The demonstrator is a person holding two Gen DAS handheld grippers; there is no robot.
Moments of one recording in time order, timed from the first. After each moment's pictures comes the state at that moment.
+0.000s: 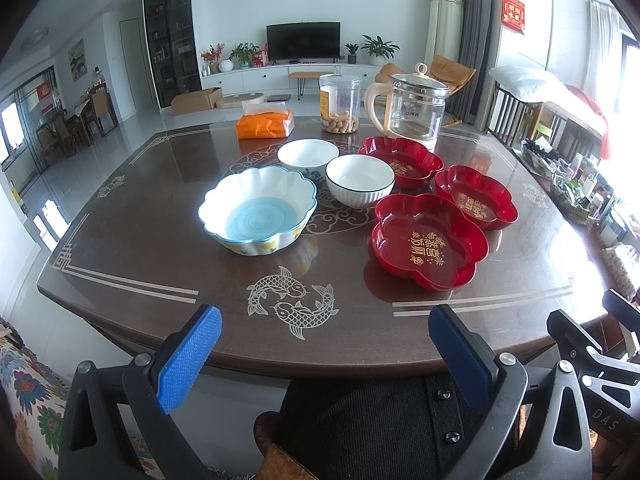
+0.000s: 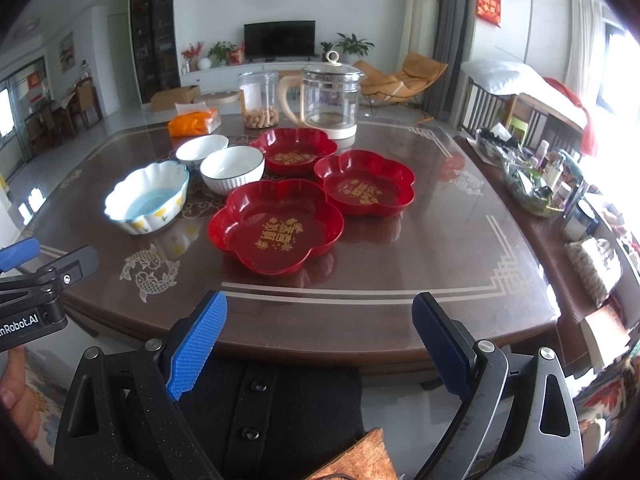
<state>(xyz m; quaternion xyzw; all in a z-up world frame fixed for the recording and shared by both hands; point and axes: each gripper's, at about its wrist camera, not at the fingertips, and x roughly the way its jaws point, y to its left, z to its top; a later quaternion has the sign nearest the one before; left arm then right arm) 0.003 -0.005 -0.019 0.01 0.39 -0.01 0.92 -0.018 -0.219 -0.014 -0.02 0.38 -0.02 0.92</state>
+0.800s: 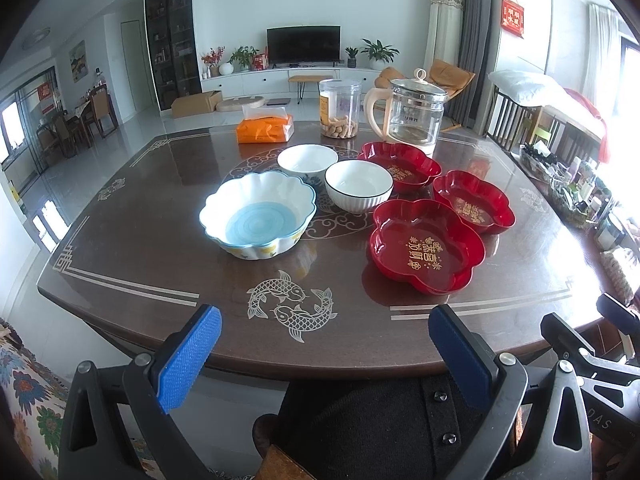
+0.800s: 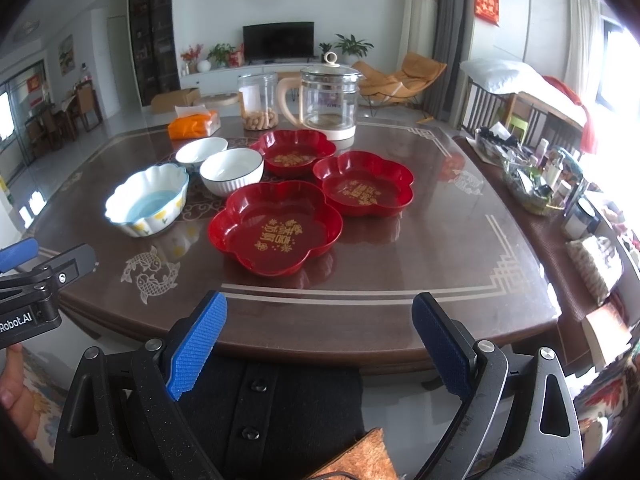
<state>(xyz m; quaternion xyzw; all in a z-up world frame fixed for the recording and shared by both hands) -0.006 -0.006 -0.015 0.00 0.39 -0.01 0.92 -0.017 -0.218 -0.018 -0.02 0.38 -0.01 0.93</state>
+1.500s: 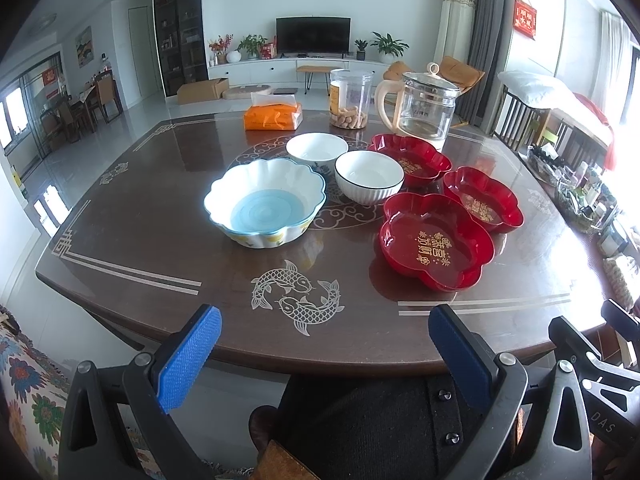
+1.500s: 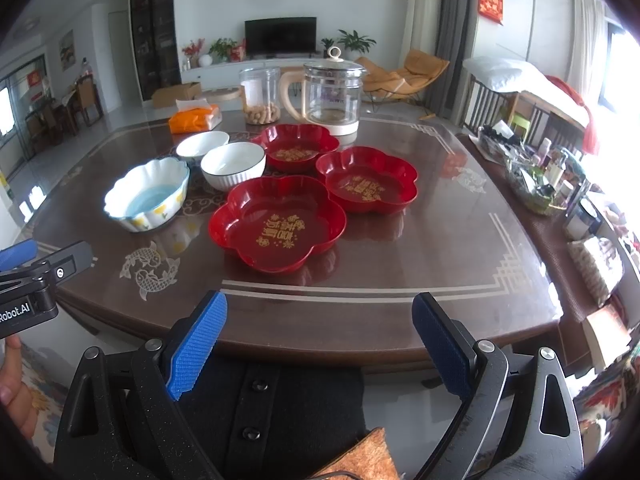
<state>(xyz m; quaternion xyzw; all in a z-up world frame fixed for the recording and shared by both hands) 0.006 0.007 -0.021 -0.02 0.41 0.00 0.91 -0.014 -0.218 -0.017 -0.02 0.39 -0.01 0.92</state>
